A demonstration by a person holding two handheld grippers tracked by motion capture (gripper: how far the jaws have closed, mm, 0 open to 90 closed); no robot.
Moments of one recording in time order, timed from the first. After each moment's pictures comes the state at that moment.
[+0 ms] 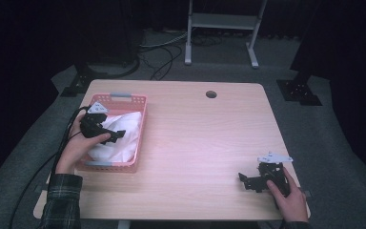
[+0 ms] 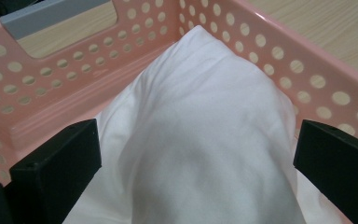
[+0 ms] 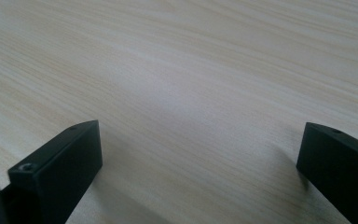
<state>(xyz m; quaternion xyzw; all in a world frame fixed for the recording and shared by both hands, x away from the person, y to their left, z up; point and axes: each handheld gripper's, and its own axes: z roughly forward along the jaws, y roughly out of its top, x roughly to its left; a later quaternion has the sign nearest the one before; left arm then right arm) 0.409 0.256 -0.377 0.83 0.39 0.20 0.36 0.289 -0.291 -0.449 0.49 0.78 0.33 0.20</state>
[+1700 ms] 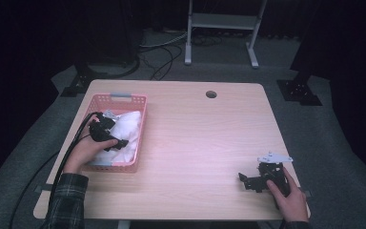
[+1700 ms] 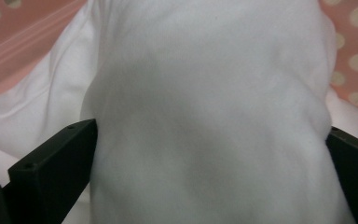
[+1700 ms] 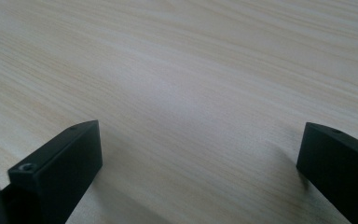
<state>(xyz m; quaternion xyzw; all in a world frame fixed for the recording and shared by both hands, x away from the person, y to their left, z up) 0.420 0.242 -0.406 0.87 0.40 0.15 0.25 0.289 -0.291 -0.449 0.49 0.78 0.33 0.20</state>
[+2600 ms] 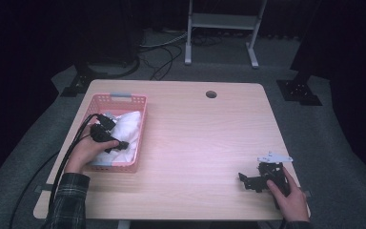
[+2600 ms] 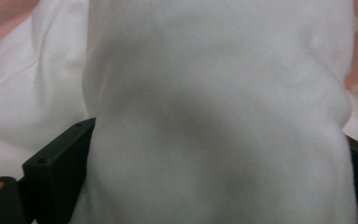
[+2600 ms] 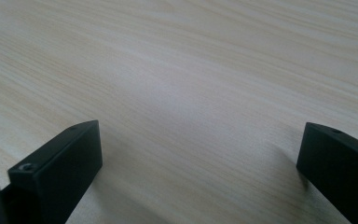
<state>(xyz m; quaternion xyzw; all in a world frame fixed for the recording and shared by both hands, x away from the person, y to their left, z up) 0.421 0.243 -0.412 0.86 0.43 0.11 0.25 0.289 -0.291 -0.449 0.49 0.78 0.33 0.20</state>
